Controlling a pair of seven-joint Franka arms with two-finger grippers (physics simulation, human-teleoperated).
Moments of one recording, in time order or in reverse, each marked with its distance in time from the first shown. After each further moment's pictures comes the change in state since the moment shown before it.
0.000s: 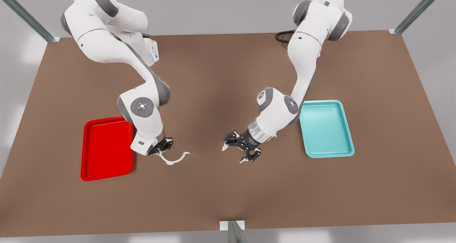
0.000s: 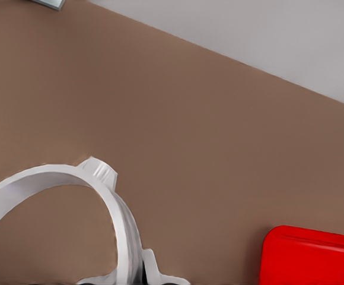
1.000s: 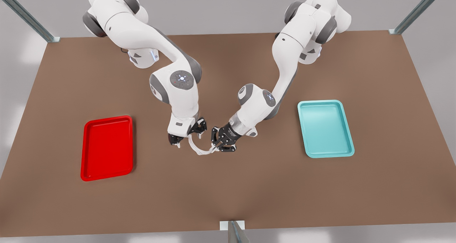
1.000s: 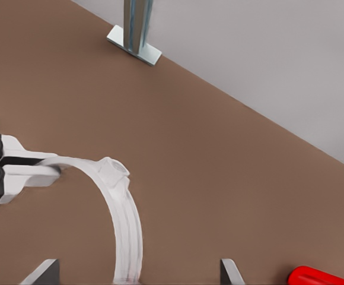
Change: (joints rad) left arm -0.155 0.074 -0.007 0.014 -0.096 0.232 0.179; right arm 0.499 0.020 -0.273 0.318 0.075 -0.166 -0.076
